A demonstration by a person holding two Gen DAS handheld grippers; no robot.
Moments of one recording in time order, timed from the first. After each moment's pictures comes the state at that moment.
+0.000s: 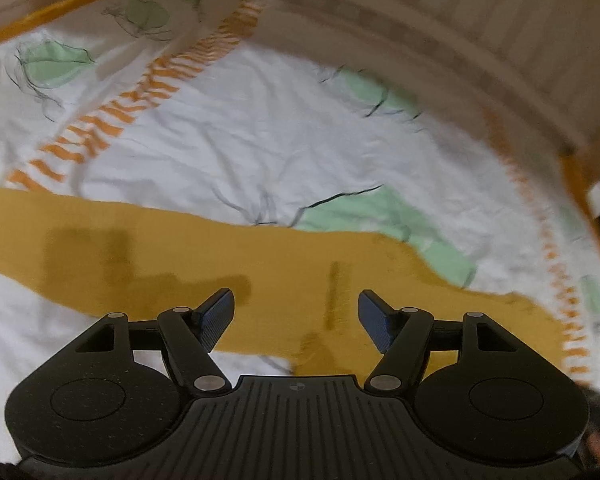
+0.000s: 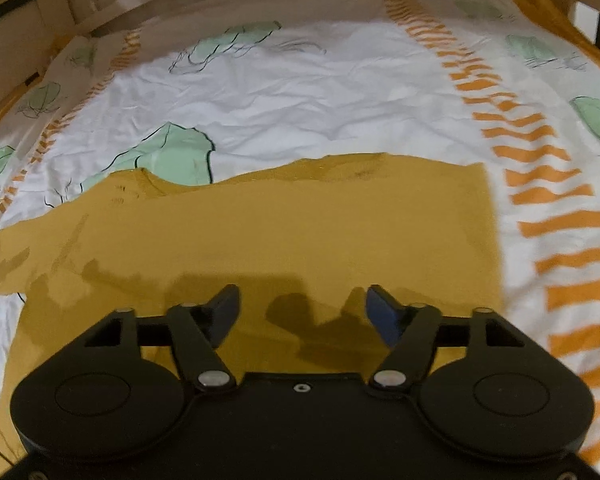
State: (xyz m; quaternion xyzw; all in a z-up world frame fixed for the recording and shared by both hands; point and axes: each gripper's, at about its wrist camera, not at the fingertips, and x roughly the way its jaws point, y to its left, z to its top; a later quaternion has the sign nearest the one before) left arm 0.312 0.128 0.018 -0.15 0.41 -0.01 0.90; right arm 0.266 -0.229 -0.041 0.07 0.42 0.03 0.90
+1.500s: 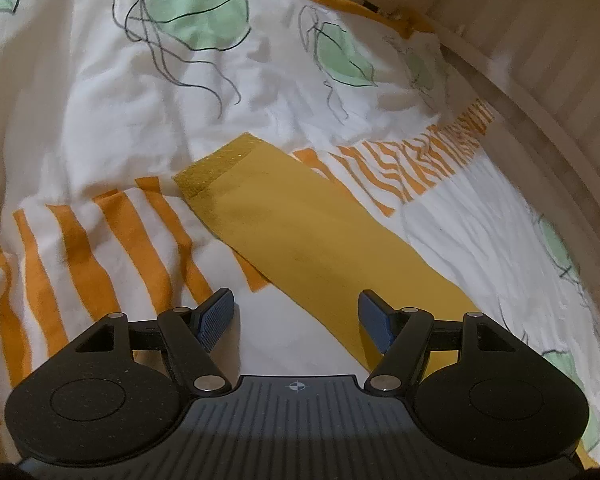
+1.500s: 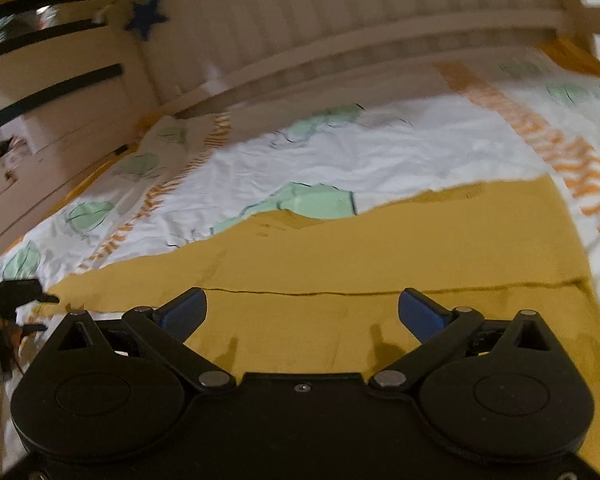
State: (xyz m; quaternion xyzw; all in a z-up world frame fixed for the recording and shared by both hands) left arm 0.268 0.356 -0.064 -0.31 0.32 0.23 0.86; right arm 0.176 -0.154 -0.030 0.13 0.26 0.12 0.95
